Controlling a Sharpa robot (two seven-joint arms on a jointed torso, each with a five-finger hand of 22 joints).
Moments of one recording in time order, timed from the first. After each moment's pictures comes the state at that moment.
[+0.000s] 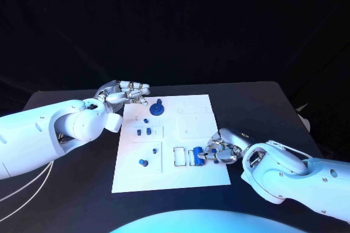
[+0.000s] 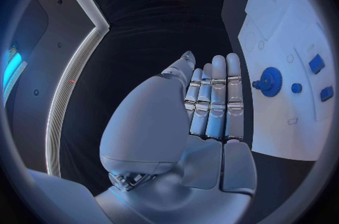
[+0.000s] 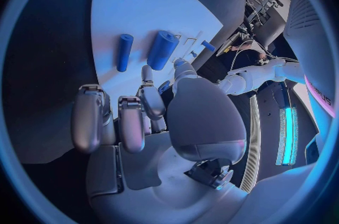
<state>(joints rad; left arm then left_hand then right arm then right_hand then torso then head) 1.18 -0.94 -0.03 1.55 -0.05 -0.24 0.21 1.52 -0.12 0.22 0.14 0.05 1.04 0.19 0.07 0.12 1.12 0.13 0.14 0.16 1.03 0.06 0.72 0.42 0.17 0.94 0.16 0.61 0.52 1.02 -1.00 -0.15 1.93 -1.43 -0.48 -0.53 1.18 -0.11 -0.10 0.29 0.37 1.08 0.09 0.20 0.37 1.35 0.01 1.26 1.19 1.47 -0.05 1.51 1.31 0.06 1.46 0.06 1.31 1.31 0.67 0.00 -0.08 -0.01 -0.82</state>
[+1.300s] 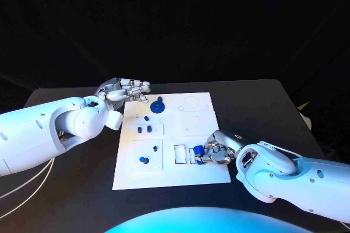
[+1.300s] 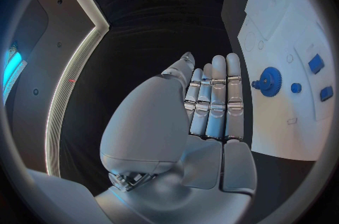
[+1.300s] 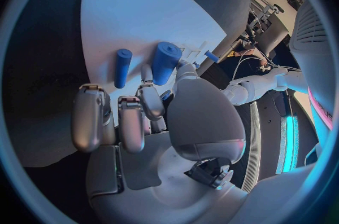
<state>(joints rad) 1.18 -0.94 -0.03 1.55 -0.05 -0.24 0.21 1.51 -0.11 0.22 0.14 0.05 1.04 0.19 0.07 0.12 1.12 0.13 0.14 0.16 1.03 0.06 0.72 0.42 0.17 0.94 0.16 0.61 0.52 0.99 -0.94 -0.14 1.89 -1.49 -0.45 -0.56 1.25 -0.09 -0.13 0.29 0.47 1.08 0.08 0.24 0.41 1.35 0.01 1.26 1.21 1.47 -0.05 1.51 1.31 0.06 1.46 0.05 1.30 1.31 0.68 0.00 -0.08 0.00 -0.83</state>
